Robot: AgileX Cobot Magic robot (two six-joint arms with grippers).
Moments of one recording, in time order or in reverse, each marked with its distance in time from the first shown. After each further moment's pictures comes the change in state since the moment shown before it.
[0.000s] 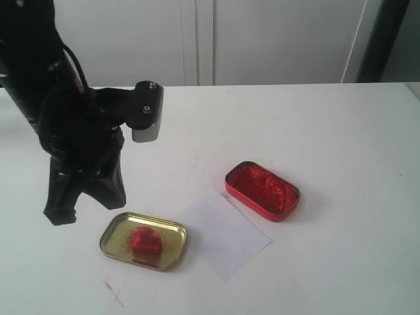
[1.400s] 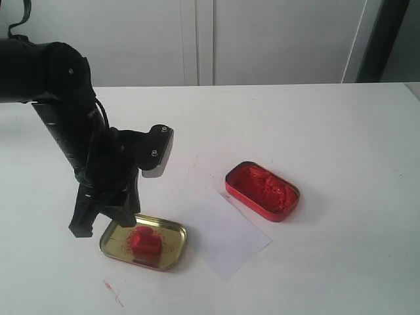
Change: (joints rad) left arm 0.071 0.194 0.068 -0.061 -0.223 0.305; right arm 0.000 0.000 0.000 0.000 0.000 0.002
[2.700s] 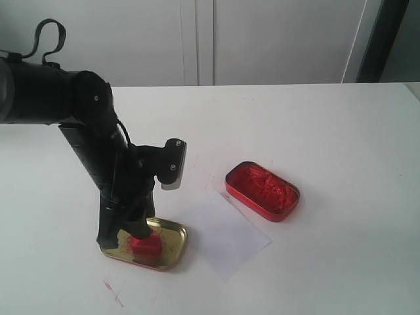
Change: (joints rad) left arm -0.042 0.079 0.027 0.000 -0.135 -0.074; right arm 0.000 0.000 0.000 0.000 0.000 0.001
